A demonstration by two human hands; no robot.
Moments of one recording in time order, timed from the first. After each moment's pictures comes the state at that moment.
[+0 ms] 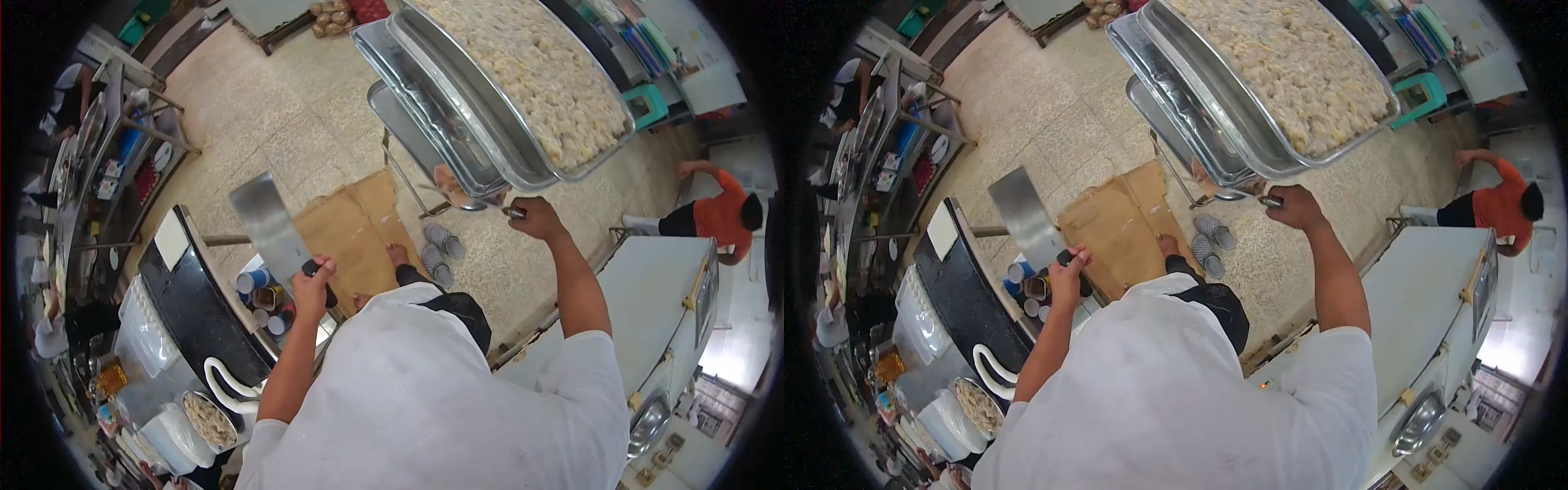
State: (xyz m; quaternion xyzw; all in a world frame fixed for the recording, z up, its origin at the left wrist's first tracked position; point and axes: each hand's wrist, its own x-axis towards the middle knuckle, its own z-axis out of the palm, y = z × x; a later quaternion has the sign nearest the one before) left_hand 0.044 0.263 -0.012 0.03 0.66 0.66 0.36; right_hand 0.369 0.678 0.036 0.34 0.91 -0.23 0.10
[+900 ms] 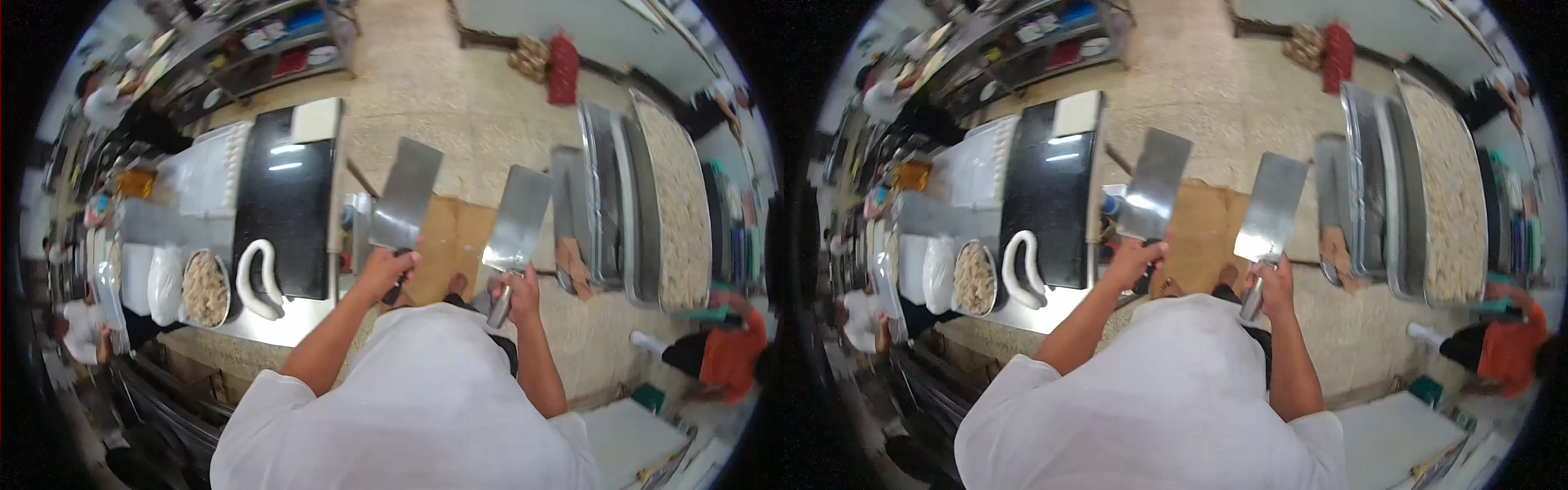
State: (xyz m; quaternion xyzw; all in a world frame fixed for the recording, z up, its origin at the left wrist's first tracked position) left_hand 0.040 0.185 0.051 0.00 0.66 0.65 0.37; right_hand 0.204 0.458 0.020 0.32 0.52 -0.79 -0.04
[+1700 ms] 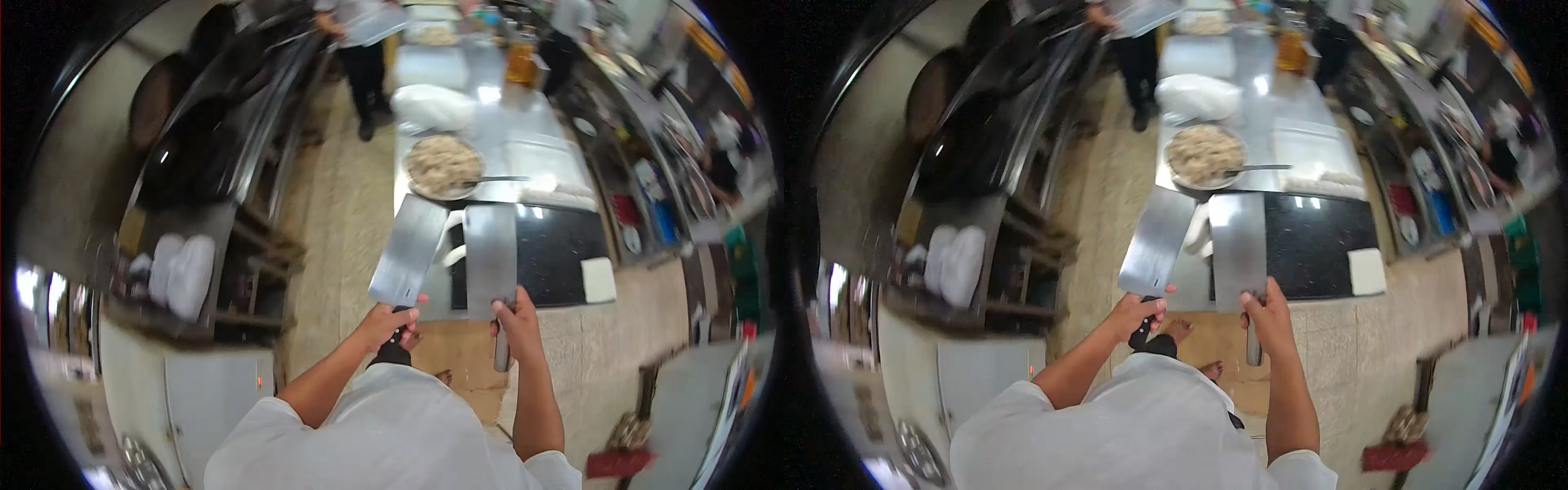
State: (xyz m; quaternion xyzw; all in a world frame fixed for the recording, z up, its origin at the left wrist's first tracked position) left_hand 0.232 0.068 0.112 -0.38 0.43 0.81 -0.15; right_hand -0.030 0.186 0.153 -0.28 0.61 -0.55 0.50
